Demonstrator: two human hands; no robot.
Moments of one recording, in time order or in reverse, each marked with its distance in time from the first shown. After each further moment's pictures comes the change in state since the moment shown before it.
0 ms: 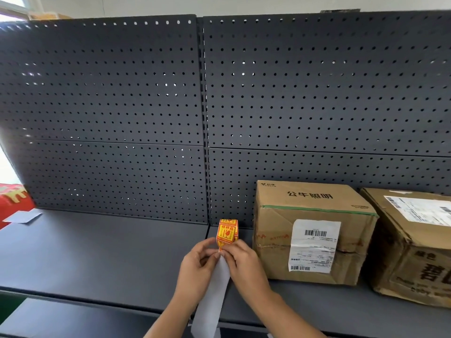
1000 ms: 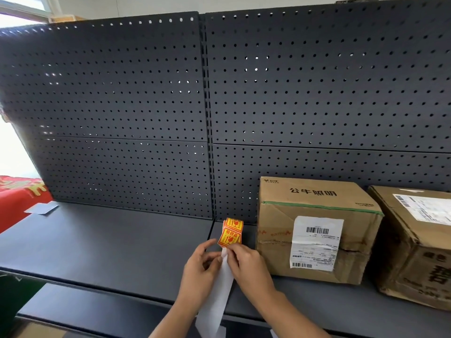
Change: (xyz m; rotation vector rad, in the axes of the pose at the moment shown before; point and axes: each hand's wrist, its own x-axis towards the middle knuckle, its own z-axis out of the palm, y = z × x) left_hand -0.018 -0.009 0.009 0.052 0.038 -0.047; right_hand -0.012 0.007 -0.004 -0.038 -0.073 0.013
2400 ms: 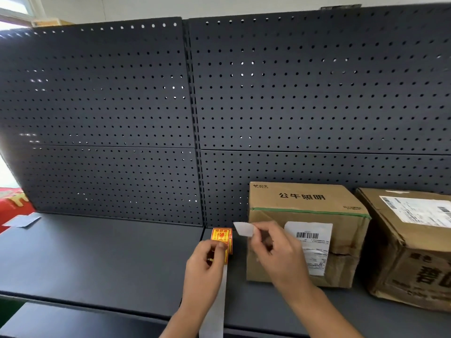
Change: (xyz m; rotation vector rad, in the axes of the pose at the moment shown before) left_hand -0.004 0.055 0.027 0.087 0.105 0.130; right_hand 0.000 -0.017 -0.112 0.088 0.420 -0.192
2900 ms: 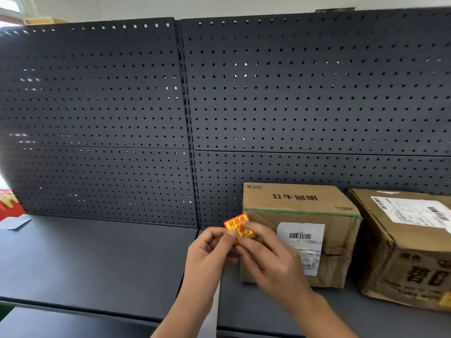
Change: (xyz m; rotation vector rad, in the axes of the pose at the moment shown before) left_hand -0.012 0.076 -0.002 -0.613 -0.115 -0.143; right_hand -0.004 -0.008 -0.018 -0.118 -0.007 -0.376
